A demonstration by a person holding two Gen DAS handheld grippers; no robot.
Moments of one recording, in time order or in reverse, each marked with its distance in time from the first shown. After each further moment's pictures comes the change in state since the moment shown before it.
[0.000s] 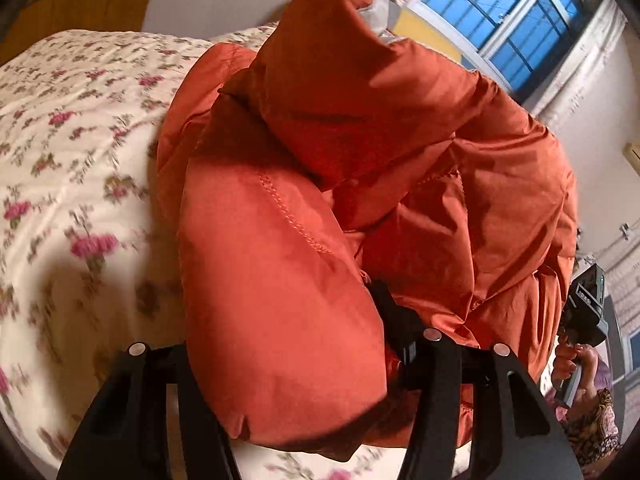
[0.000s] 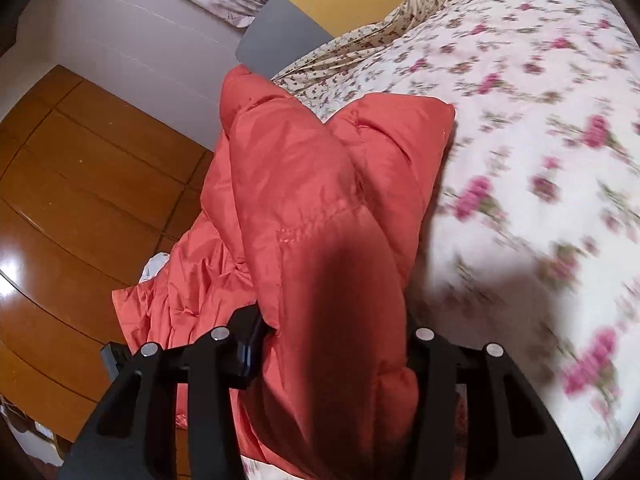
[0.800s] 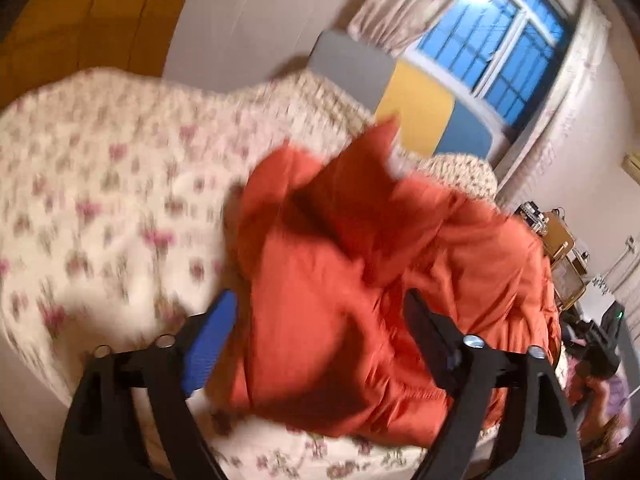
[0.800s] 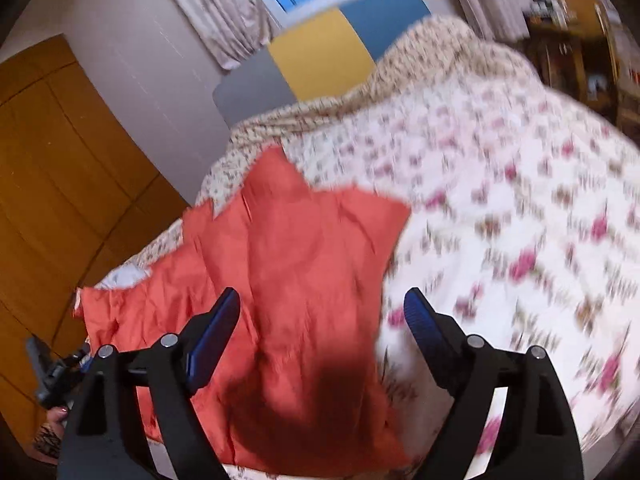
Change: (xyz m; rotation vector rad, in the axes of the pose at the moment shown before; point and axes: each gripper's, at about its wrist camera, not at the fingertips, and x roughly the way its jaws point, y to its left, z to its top) left arm -0.076 -0.017 -0.021 0.037 -0.230 0.054; right arm -0.100 0.024 -0.021 -0.185 -0.234 -0.271
